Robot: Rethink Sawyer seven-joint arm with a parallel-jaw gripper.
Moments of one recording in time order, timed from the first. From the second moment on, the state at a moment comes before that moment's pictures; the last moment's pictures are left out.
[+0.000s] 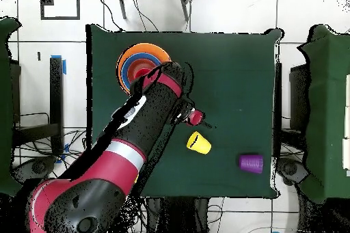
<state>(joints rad) 0.22 0.01 -0.71 0.98 -0.19 1.25 2.37</state>
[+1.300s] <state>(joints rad) 0.19 0.13 -0.70 0.97 -0.07 1.25 2.37</state>
